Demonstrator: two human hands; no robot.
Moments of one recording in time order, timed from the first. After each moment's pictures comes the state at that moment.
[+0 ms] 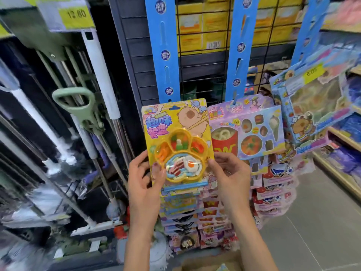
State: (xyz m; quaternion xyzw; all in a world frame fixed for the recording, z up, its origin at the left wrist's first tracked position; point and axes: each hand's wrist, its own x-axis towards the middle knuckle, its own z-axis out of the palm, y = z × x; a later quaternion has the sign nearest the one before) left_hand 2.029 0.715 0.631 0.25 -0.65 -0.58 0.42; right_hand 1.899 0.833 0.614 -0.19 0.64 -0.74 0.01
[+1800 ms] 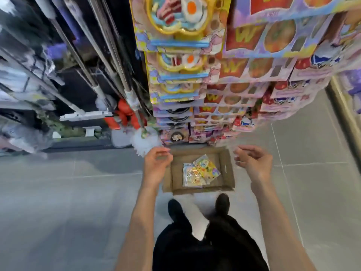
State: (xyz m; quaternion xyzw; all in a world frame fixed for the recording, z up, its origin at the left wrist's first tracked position) left_hand 2.108 0.774 0.376 0.51 -0.56 -0.64 0.13; right_hand 1.939 0.965 0.402 0.06 0.78 -0.59 0.22
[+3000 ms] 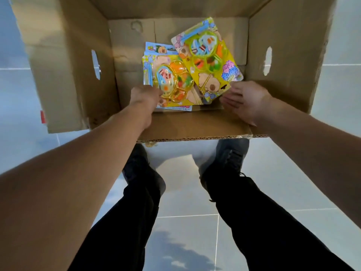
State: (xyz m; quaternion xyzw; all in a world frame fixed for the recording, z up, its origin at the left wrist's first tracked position) left_hand 2.034 0.895 -0.312 0.71 -0.40 -0.57 -0.12; right_hand 1.881 1.046 -0.282 0.37 0.68 -0.40 0.49
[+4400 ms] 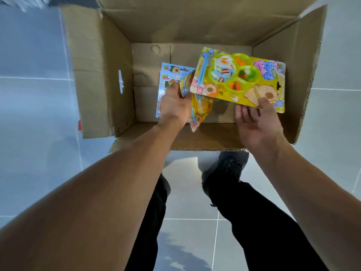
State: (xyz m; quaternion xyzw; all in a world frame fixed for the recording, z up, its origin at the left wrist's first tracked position) left_hand 2.003 0.908 -0.285 0.60 -0.60 -0.53 -0.08; right_hand 1.898 1.035 -0.232 0.48 0.51 -0.66 0.28
